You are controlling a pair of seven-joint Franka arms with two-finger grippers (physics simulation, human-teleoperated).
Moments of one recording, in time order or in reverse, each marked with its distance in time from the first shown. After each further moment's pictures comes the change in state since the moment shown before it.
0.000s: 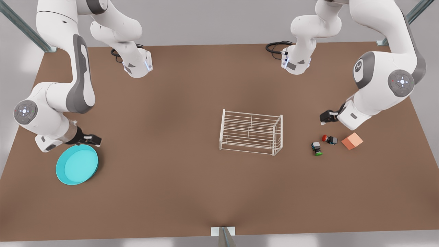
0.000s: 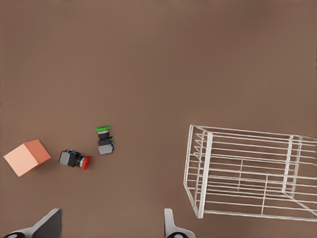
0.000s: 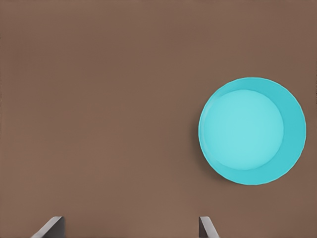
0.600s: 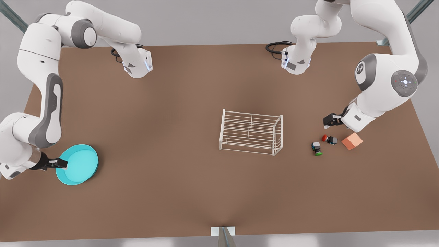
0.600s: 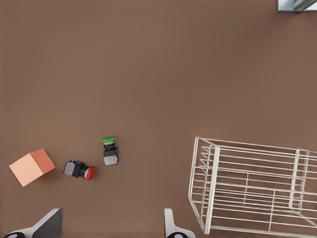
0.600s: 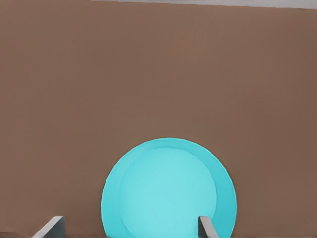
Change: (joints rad) left arm 0.012 0.003 0.007 -0.012 0.008 0.041 0.001; right arm -0.324 0.381 0.080 0.334 -0.001 0.085 -0.374
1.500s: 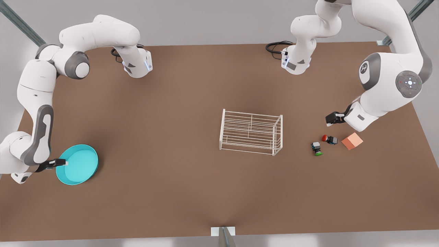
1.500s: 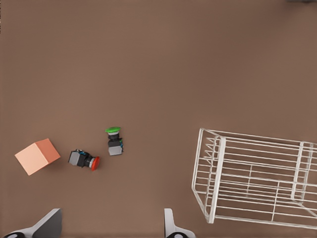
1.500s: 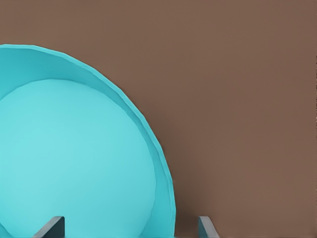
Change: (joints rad) left arm 0.018 0.001 0.002 0.014 0.001 -0.053 0.006; right arm -0.181 0.430 -0.004 0.332 0.041 -0.146 -0.328
